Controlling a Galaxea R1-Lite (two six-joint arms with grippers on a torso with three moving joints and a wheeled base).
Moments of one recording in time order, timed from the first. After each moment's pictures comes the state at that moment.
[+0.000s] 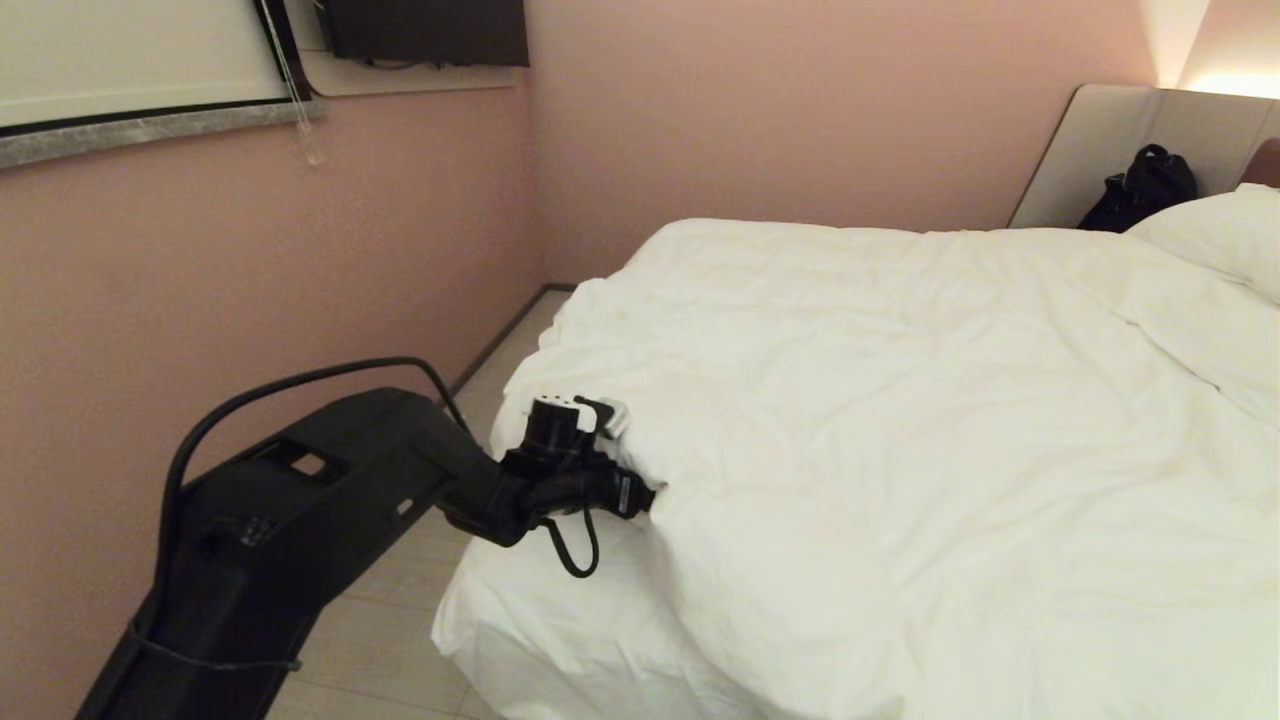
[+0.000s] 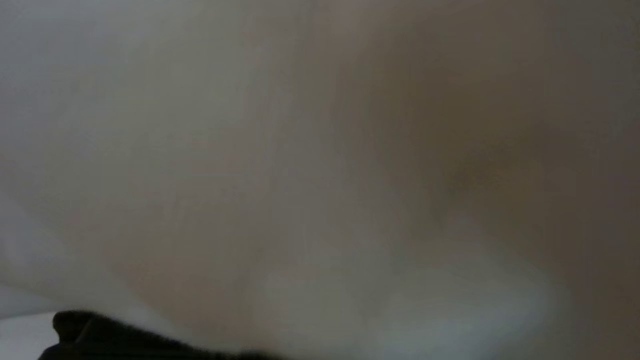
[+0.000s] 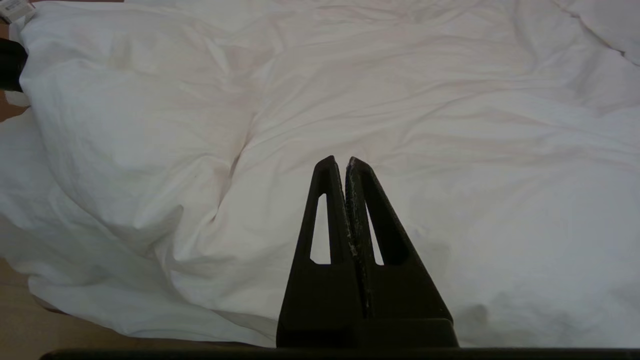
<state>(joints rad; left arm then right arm) -0.42 2.52 -1.46 -0.57 -0.30 0.00 0.00 0.00 0.00 0.00 0.00 -0.03</state>
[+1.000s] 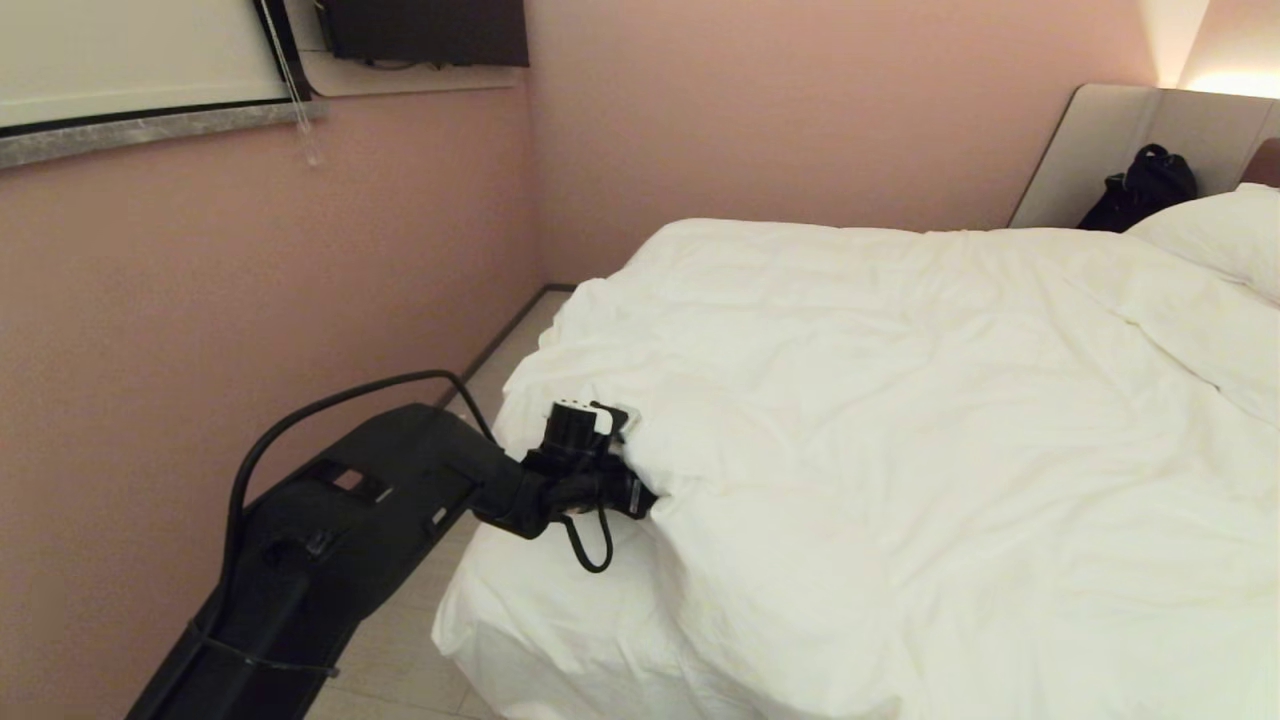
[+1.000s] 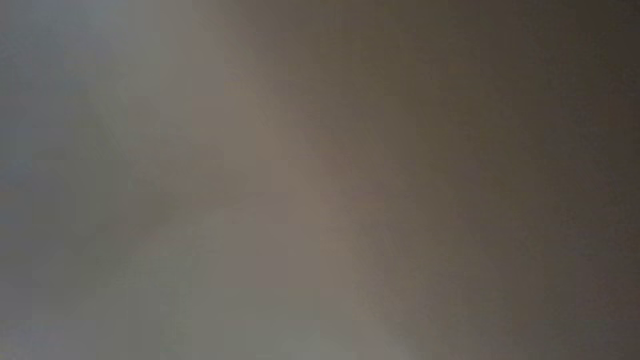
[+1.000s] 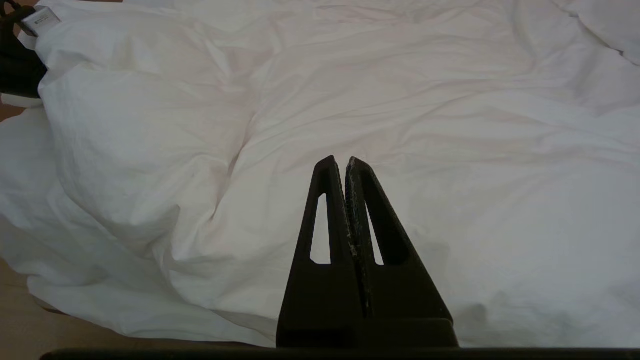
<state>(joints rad) -0.43 2.63 -1.64 -0.46 -0.29 0.03 0.00 0.00 0.00 0.00 0.00 -0.03</state>
